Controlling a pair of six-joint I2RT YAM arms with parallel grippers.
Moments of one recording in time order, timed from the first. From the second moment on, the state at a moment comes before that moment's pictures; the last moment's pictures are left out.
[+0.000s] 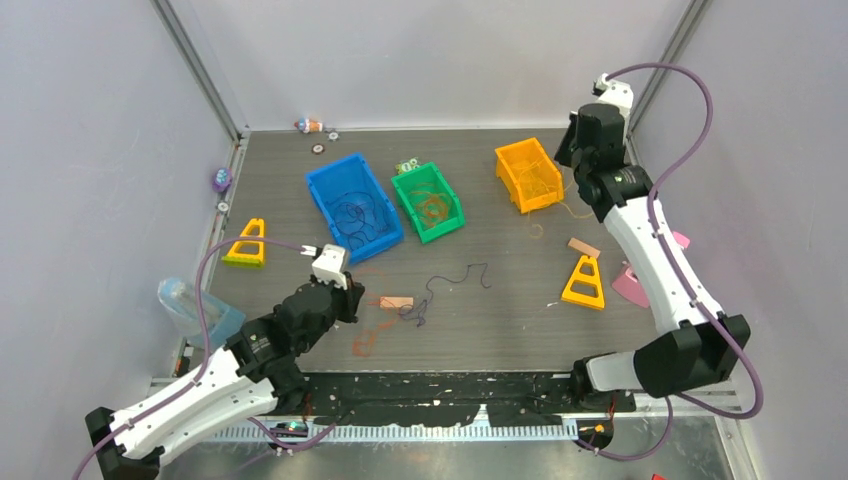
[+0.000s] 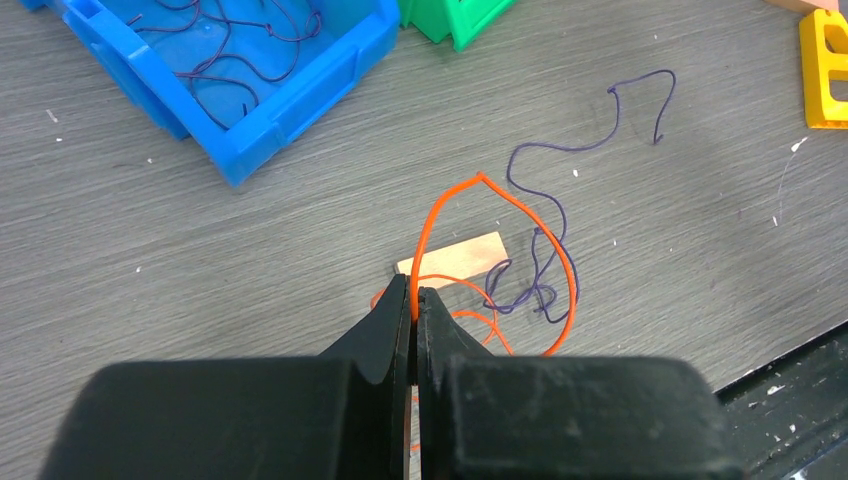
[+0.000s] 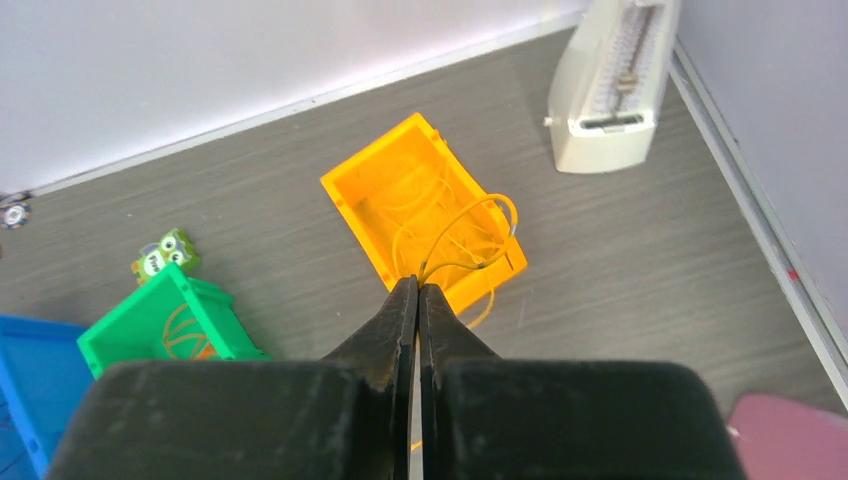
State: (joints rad) left arm -0.92 0.52 0.47 -0.40 -0.43 -0.41; right arm 0.22 1.33 1.39 -0.45 0.40 0.34
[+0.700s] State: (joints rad) left arm -0.92 0.63 0.54 -0.40 -0.42 -0.38; right arm 0.13 1.81 1.79 -0.37 0.36 0.23
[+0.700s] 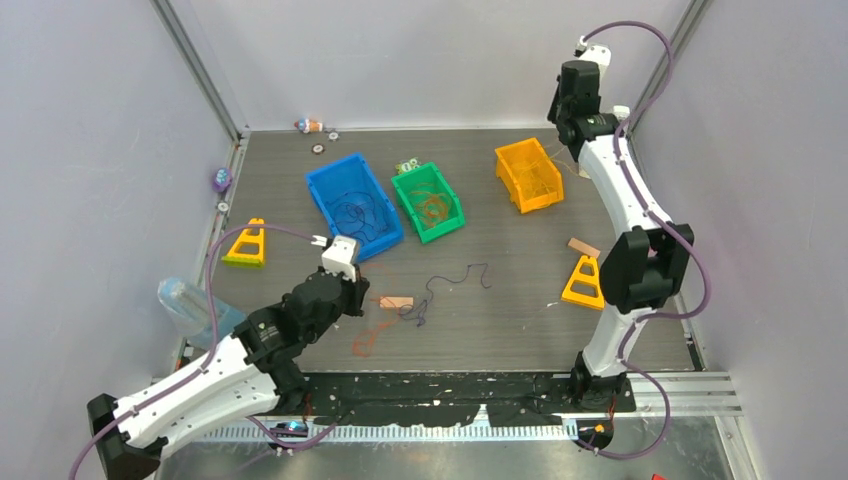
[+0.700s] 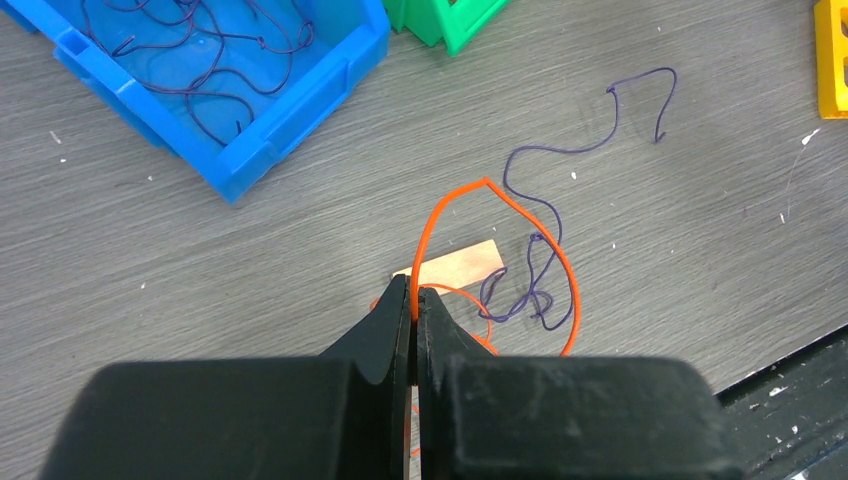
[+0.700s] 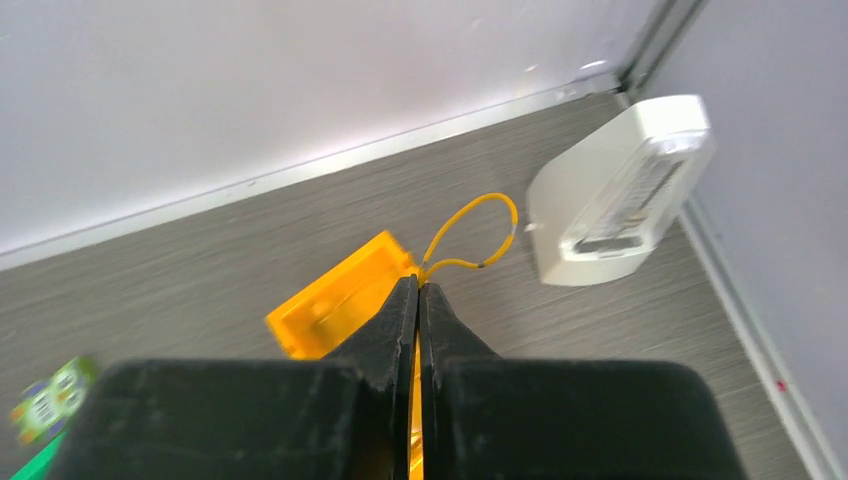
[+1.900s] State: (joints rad) left arm -0.92 0.65 0.60 -0.40 -0.36 -0.37; right arm 0.19 2.25 1.78 -0.17 0.45 0.50
